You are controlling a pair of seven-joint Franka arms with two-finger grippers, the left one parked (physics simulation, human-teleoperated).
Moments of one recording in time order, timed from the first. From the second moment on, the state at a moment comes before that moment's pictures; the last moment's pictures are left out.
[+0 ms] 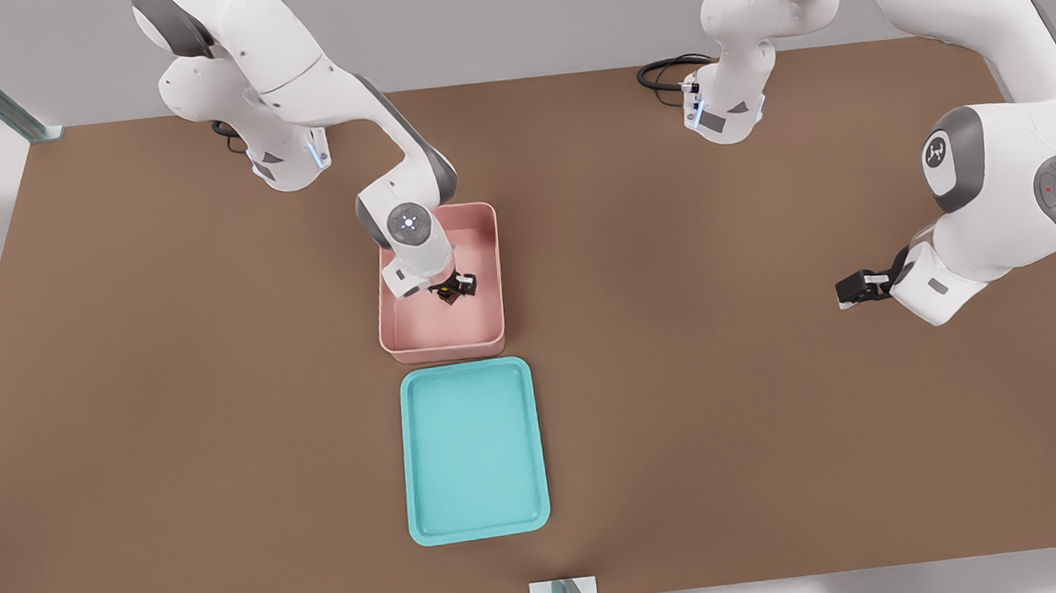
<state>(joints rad) 0.81 0.35 -0.08 -2.22 0.17 2.54 0.90</state>
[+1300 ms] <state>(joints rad) 0.80 0.23 -0.09 -2.18 0.17 2.46 1.00</state>
